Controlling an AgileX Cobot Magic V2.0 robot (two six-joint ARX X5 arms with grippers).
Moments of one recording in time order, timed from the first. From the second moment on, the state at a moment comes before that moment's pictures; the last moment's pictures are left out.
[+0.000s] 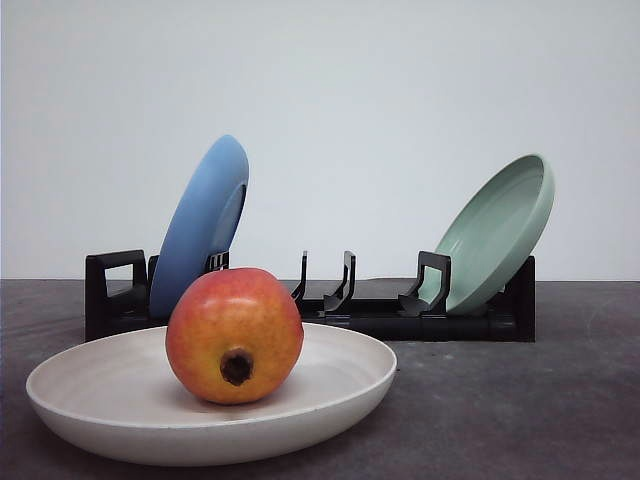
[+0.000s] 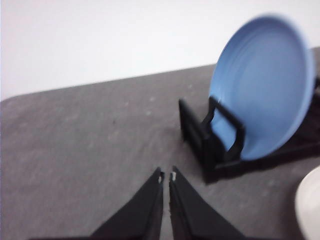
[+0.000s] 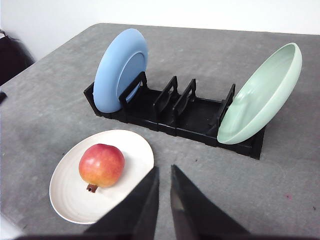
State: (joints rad) left_arx -0.18 0.01 0.08 -0.19 -0.04 0.13; right_arx 0.88 0.37 0.82 -0.81 0.24 0.35
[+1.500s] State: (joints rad) left_arx 0.00 0.00 0.02 -0.18 -0.03 0.01; right_arx 0.88 0.37 0.82 -0.81 0.24 0.35
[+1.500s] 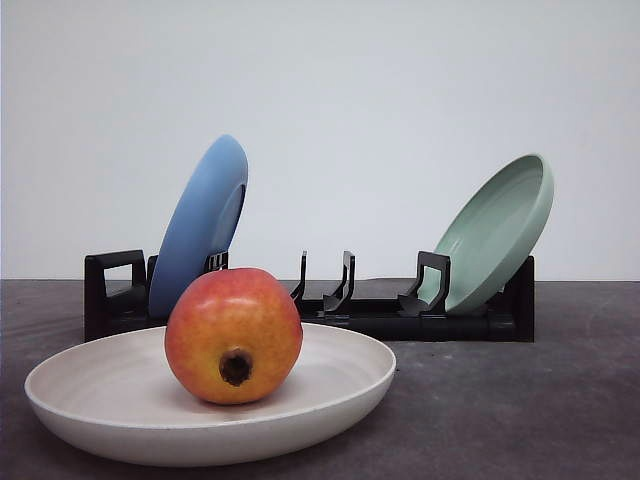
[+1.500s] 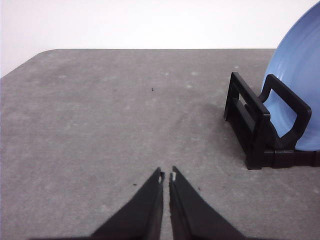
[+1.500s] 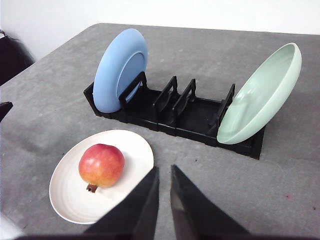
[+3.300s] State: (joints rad) left_arx 0.00 0.00 0.02 -0.18 -0.03 0.01; right_arx 0.04 0.00 0.02 -0.17 0.06 0.00
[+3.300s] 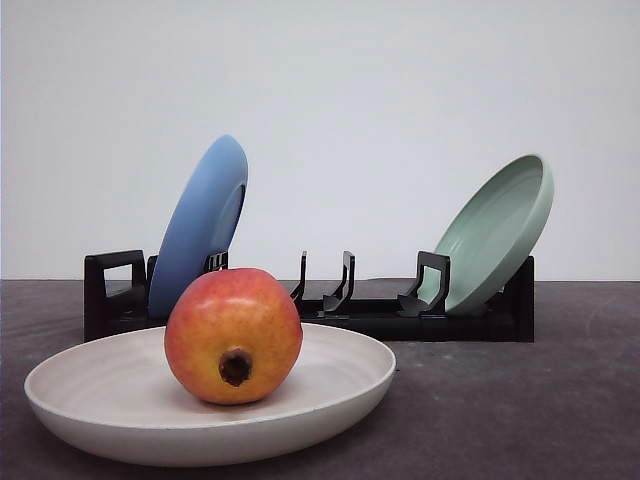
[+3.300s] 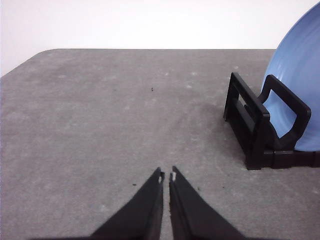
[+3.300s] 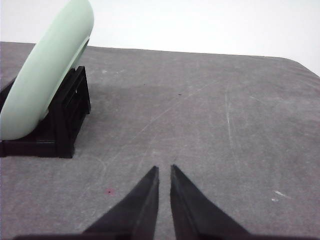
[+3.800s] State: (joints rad) left_arx 0.00 0.00 0.02 -0.18 -0.03 0.01; right_arx 0.04 0.00 0.02 -0.16 0.07 0.01
